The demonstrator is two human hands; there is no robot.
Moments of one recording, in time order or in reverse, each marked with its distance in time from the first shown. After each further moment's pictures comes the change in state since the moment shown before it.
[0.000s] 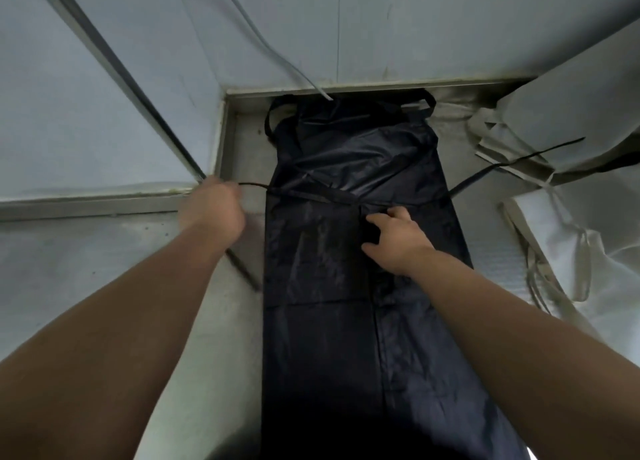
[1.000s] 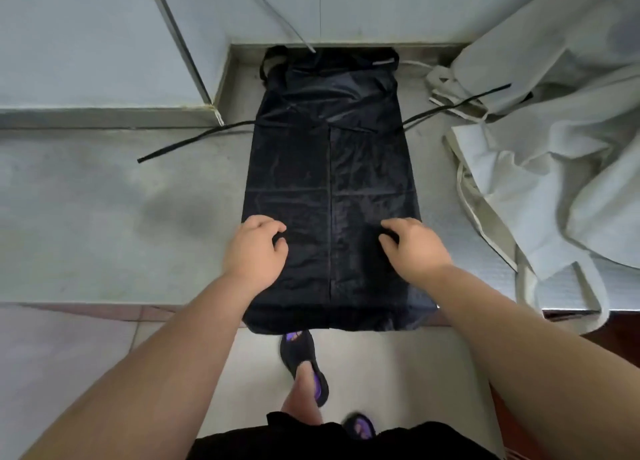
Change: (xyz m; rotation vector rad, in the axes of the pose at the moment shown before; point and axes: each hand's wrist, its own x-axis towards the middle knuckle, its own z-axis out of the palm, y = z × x) left_hand -0.245 0.042 0.070 -0.350 0.007 0.085; right_hand -0.171 0.102 0.069 0.043 0.255 -0.135
